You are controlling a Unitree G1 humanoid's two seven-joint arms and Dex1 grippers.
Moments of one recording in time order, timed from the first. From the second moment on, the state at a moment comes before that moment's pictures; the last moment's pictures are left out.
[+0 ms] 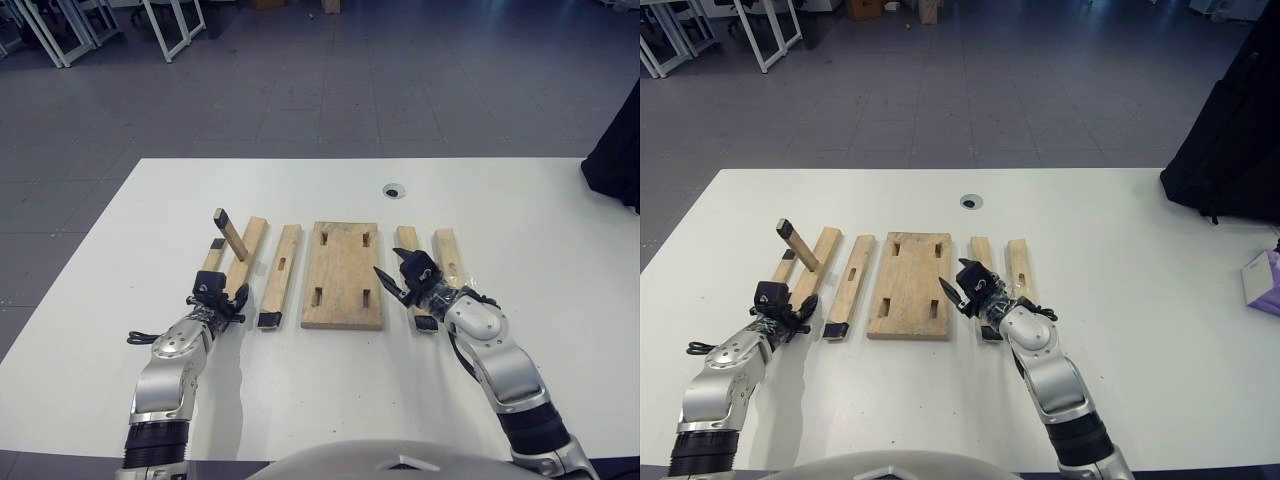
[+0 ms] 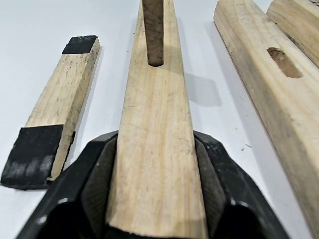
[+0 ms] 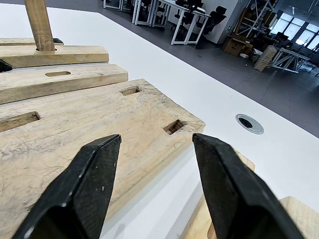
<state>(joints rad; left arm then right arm) 0.11 0.36 0.15 -0.09 -0.19 0.52 -0.25 -0.04 -0.26 0.28 -0.27 -0.08 0.33 0.42</state>
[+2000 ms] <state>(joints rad) -0.04 0.42 0.12 -0.29 -1.16 0.88 -0.96 -0.38 -0.20 -0.19 -0.22 1.42 0.92 0.50</state>
